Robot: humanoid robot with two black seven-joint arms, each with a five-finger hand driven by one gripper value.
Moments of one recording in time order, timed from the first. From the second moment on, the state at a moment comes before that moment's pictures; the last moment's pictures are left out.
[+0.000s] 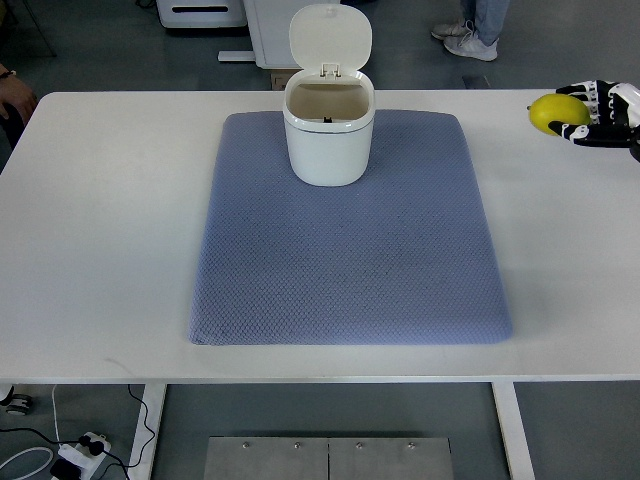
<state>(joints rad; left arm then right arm) 0.00 0.00 -0.10 -0.24 0.00 0.20 -0.13 1.13 -0.62 -0.16 0.69 -0.15 0.05 0.48</state>
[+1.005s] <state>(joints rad) 0.00 0.00 -0.10 -0.24 0.00 0.20 -0.13 1.31 -0.29 -0.13 0.72 -0.15 0.05 0.44</state>
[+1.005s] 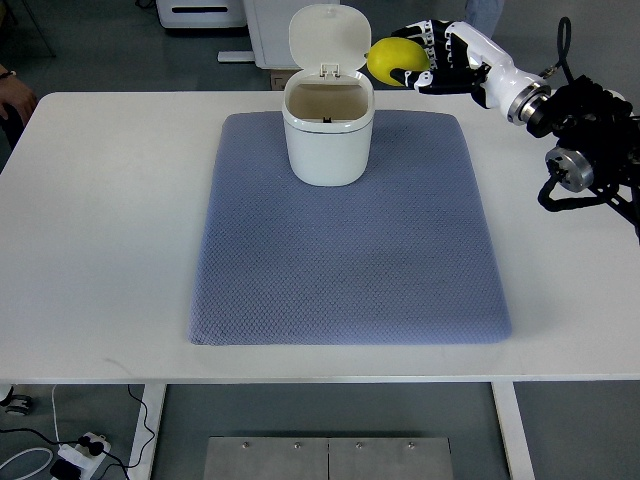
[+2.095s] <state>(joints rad) 0.00 0.00 -0.10 -0.24 0.00 0.20 -0.13 1.36 -0.07 -0.14 0.59 -0.15 0.00 0.30</state>
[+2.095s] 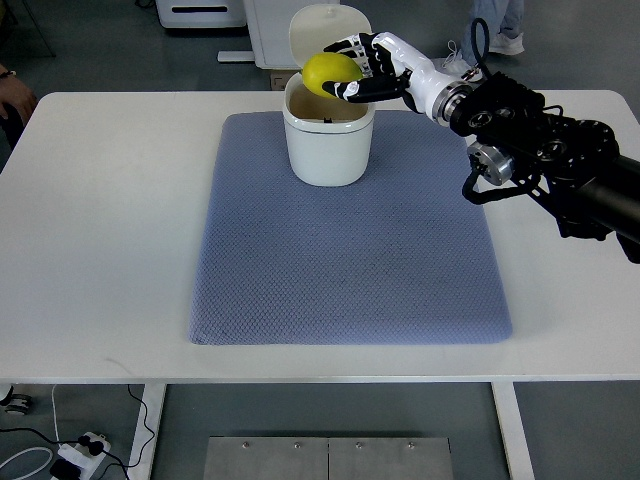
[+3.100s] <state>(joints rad) 0.00 0.00 -0.10 -0.24 0.00 0.20 -0.13 1.37 -0.08 -0.13 0.60 -0.15 0.00 0.25</state>
